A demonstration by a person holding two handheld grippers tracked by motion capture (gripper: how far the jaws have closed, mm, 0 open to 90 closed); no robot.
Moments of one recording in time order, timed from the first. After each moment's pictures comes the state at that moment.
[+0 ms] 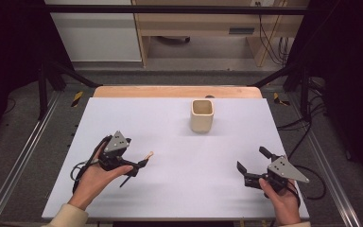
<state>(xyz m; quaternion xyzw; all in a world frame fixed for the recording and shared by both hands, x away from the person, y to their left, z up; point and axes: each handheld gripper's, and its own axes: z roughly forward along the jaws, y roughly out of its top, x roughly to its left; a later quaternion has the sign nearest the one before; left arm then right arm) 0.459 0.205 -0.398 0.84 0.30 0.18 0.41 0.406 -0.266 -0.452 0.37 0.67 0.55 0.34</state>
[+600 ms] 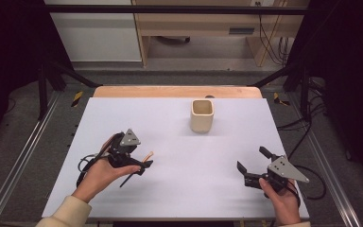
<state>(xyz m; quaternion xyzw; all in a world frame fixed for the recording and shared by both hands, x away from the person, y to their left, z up) 0.471 0.185 -0.395 0.88 0.30 0.16 0.34 0.407 -0.266 -0.453 0.37 0.67 0.55 0.34</state>
